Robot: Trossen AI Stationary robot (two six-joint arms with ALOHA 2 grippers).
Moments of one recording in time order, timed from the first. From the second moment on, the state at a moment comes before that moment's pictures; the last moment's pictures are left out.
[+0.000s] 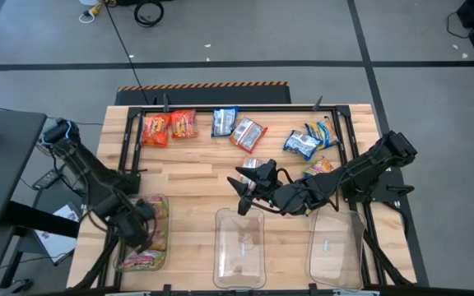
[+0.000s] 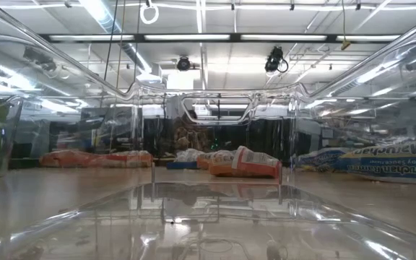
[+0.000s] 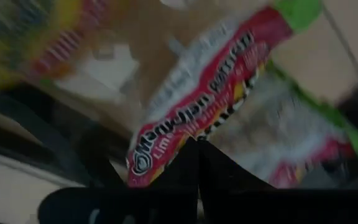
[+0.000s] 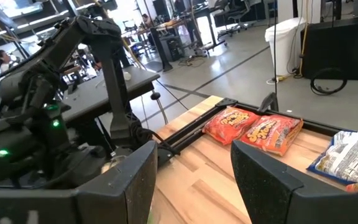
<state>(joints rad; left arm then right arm) -0.89 1.16 0.84 -0.97 0.16 -1.60 0.42 1.63 1.27 0.18 0.94 0.50</state>
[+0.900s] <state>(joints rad) -0.96 1.20 0.81 -1.02 -0.18 -1.77 0.43 1.63 1.27 0.16 0.92 0.55</state>
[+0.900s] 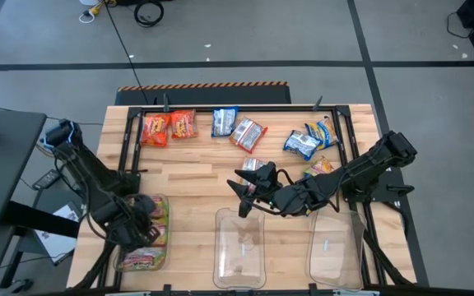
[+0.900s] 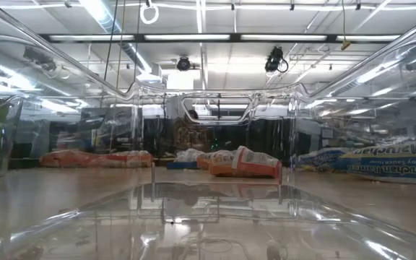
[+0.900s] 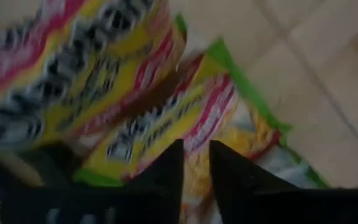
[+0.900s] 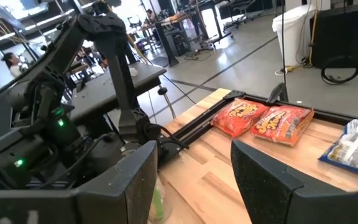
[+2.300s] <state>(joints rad) -0.86 1.39 0.78 -0.95 0.01 -0.89 0.43 1.63 1.27 0.16 0.89 0.55</state>
